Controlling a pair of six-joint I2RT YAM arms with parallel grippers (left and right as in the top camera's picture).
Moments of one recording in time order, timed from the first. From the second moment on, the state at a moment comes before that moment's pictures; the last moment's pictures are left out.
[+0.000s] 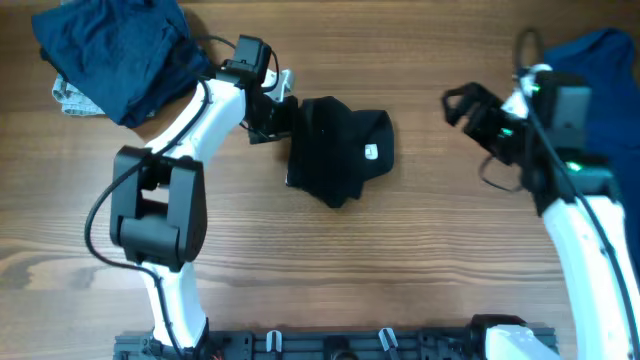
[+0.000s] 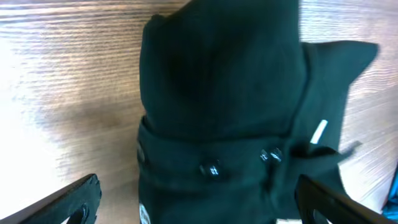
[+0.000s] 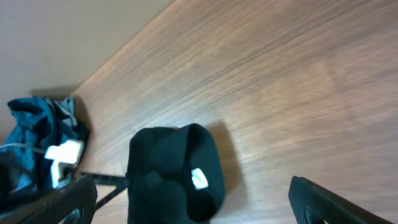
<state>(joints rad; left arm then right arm) -0.26 2.09 1.55 -0.80 0.48 -0.26 -0.03 1.24 1.10 -0.64 -0.27 0.57</state>
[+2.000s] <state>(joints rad) -0.42 2.31 1.58 -0.66 0.90 -0.21 -0.13 1.61 1.10 -0.83 -0.41 0.42</state>
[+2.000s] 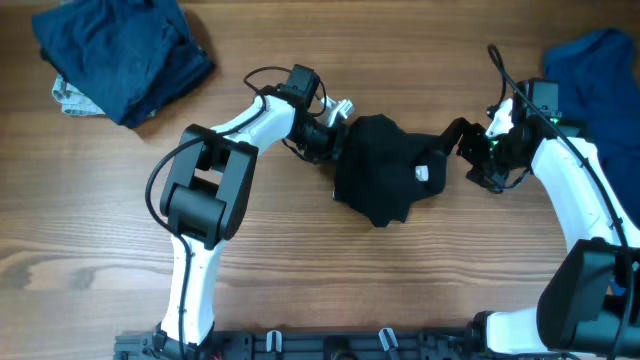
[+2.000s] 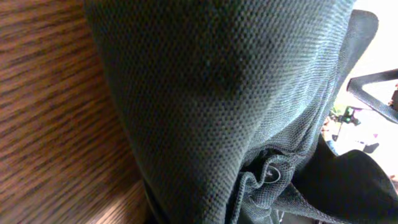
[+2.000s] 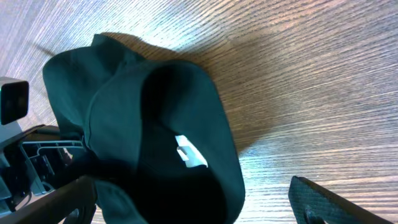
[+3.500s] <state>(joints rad) -0.09 2.18 1.84 -0.42 0.41 -0.10 -0.13 1.61 1.10 -0.91 -0.41 0.40</state>
